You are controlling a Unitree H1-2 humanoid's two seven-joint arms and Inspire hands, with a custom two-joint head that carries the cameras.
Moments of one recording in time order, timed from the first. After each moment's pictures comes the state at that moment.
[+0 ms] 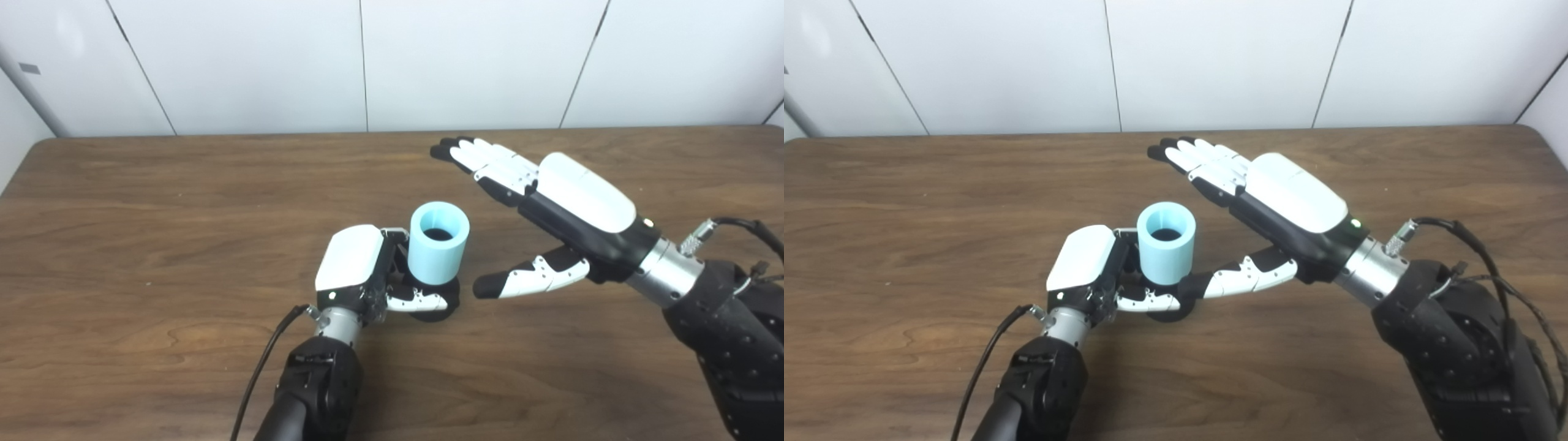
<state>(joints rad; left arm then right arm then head) -0.12 0.01 -0.46 -0.23 1.09 0.38 -0.21 -0.23 -0.43 0.13 -0.71 -0.44 0.11 0.57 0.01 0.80</state>
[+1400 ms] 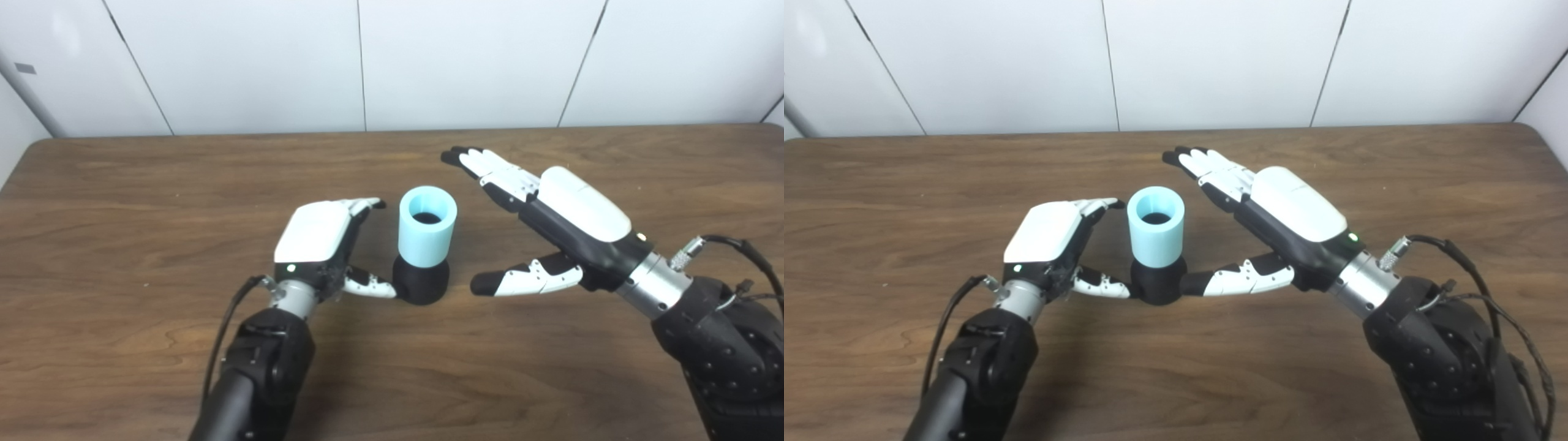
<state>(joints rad) -0.20 0.15 -0.34 -0.34 1.09 0.30 -0.37 -0.17 -0.39 0.12 -0.66 -0.49 0.12 0.54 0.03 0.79</state>
